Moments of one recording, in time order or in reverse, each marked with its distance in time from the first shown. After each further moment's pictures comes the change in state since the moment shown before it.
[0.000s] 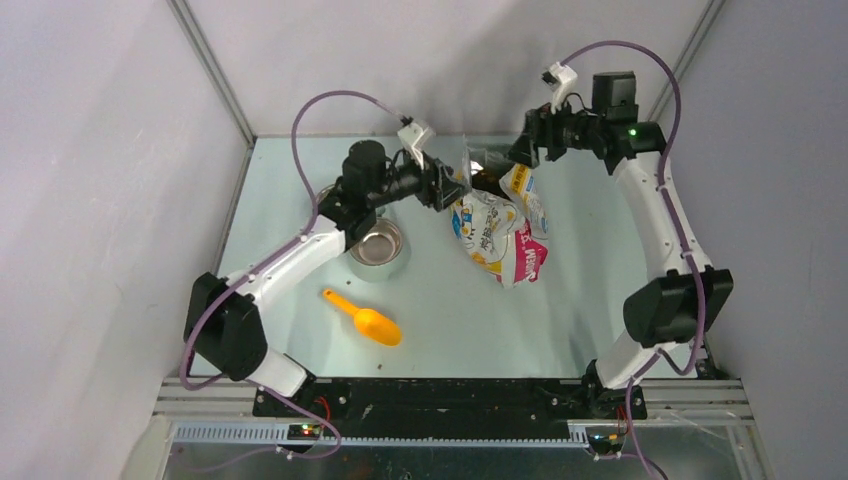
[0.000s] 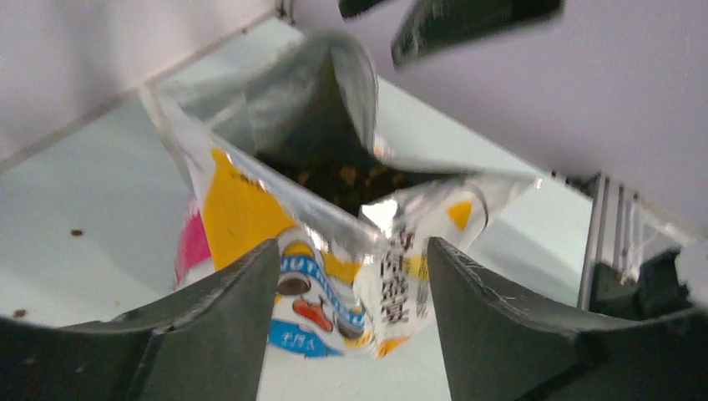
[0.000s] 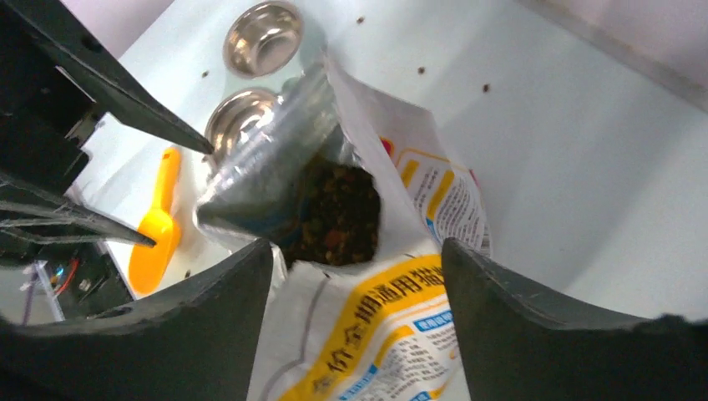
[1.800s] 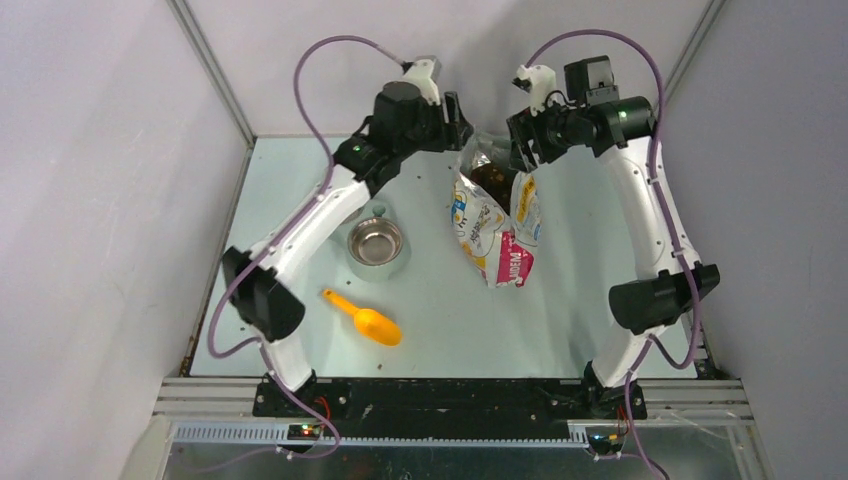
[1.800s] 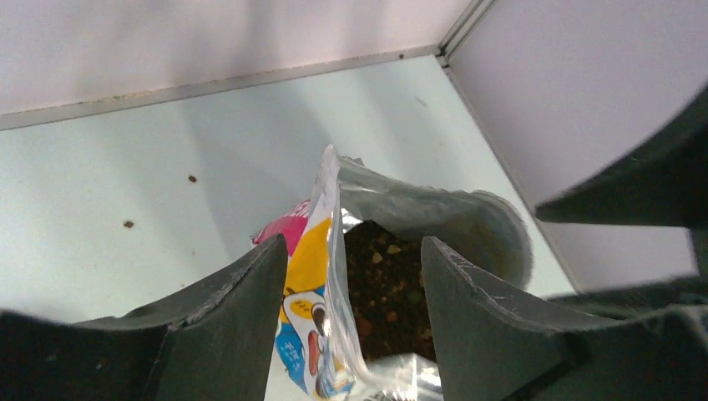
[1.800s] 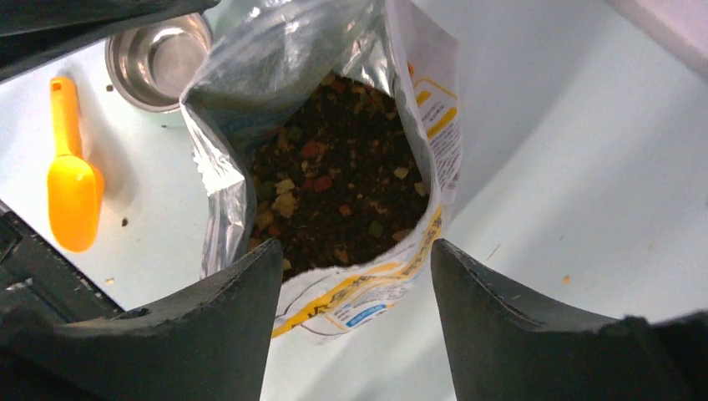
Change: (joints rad) left arm -0.056 0.329 0.734 -0.555 -0.525 -0.206; right arm 0.175 0.067 0.355 -0.453 0.451 -0.080
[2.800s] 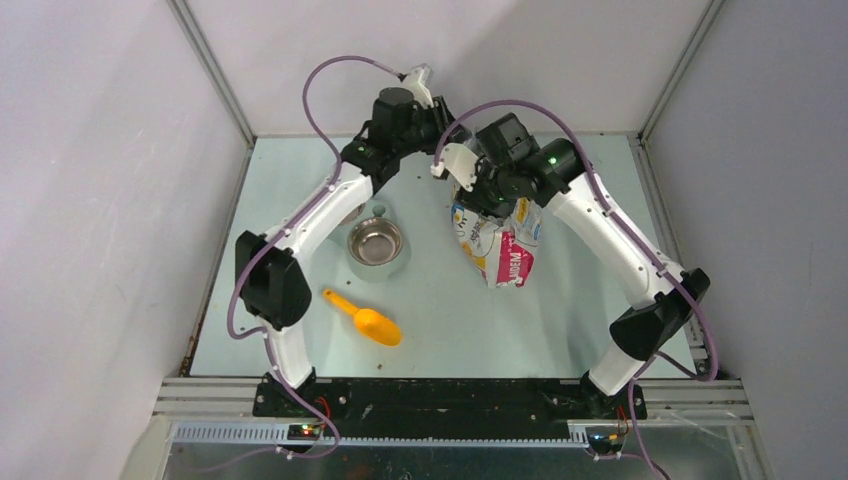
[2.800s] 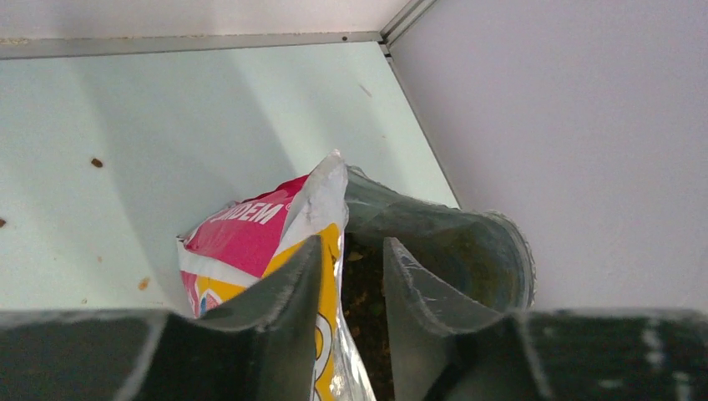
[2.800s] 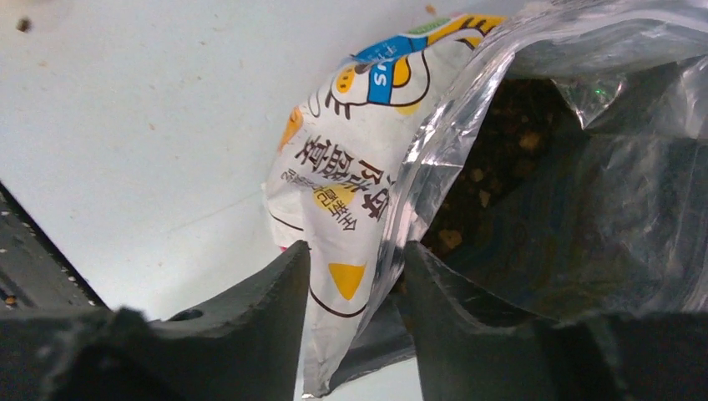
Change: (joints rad) left arm 0.089 0.008 -0.129 0.161 0.222 -0.204; right arm 0.394 -0.101 -0.246 -0.006 0.280 -0.332
